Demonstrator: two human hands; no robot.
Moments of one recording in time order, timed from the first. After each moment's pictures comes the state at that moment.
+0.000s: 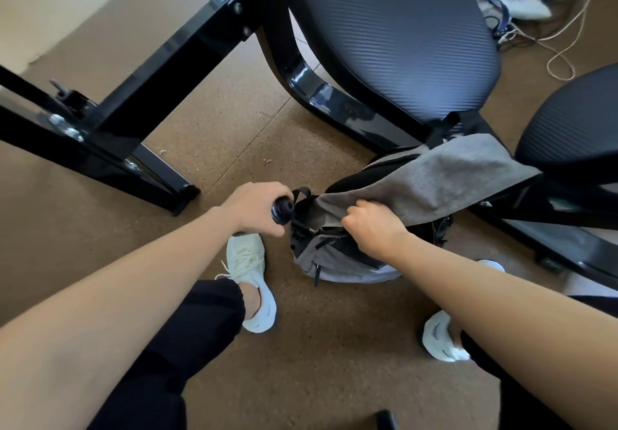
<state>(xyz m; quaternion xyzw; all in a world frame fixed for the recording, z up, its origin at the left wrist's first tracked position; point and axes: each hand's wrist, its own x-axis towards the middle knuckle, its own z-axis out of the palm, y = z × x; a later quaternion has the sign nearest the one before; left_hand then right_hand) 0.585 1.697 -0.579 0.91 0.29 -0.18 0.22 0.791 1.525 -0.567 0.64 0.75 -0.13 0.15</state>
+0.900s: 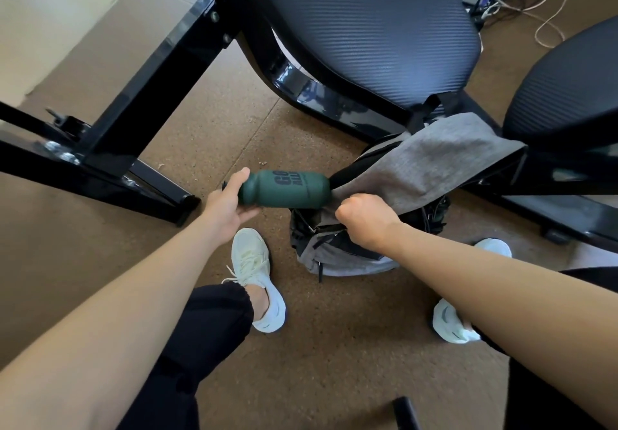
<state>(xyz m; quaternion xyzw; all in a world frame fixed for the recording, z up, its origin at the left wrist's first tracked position) 0.578 1.688 -0.564 0.32 0.64 0.19 0.68 0.789 1.522 -0.555 0.67 0.71 -0.18 0.09</state>
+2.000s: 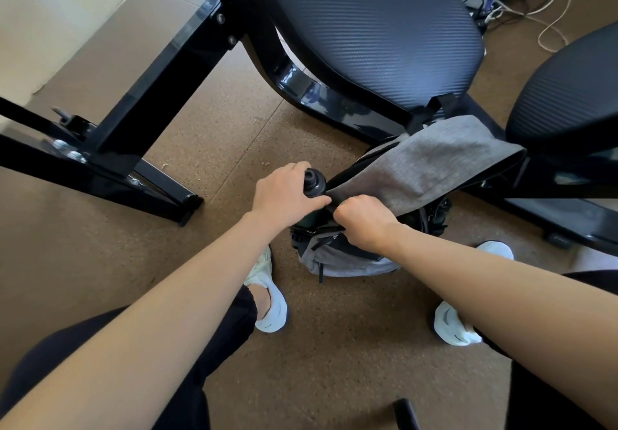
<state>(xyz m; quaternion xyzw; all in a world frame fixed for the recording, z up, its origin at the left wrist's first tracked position) 0.651 1.646 -0.538 0.89 0.43 -0.08 0.15 0.783 1.525 -0.551 0.67 0.72 -0.19 0.07</state>
